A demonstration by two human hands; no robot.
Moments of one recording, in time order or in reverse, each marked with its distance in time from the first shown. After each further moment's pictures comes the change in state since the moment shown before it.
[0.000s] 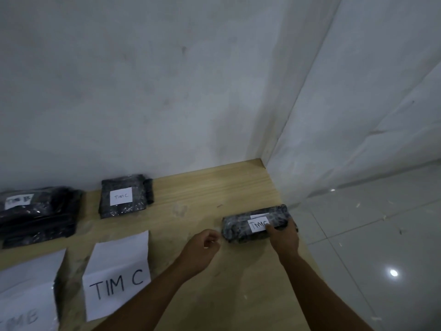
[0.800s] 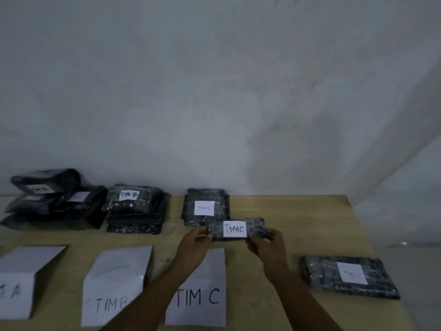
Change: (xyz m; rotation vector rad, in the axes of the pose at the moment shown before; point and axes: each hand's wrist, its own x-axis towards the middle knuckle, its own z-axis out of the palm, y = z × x) left_hand -0.032 -0.081 -0.182 -0.407 0.461 -0.159; right_hand -0.114 -0.121 0.191 0.487 -0.511 0.084
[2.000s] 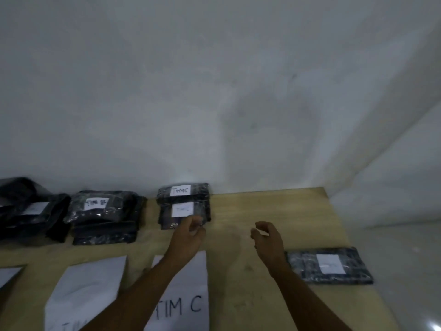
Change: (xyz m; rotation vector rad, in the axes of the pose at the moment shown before) left_hand 0.046 0.003 0.032 0.100 -0.043 0.120; right_hand 0.032 -0.005 -0.040 -0.484 0.105 -0.200
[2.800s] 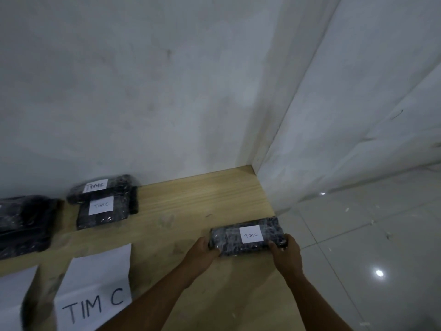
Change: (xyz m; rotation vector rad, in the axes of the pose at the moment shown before) left_hand -0.072 0.023 0.216 0.141 -0.455 -0.276; right_hand -0.014 0.137 -0.224 -0.189 0.279 0.185
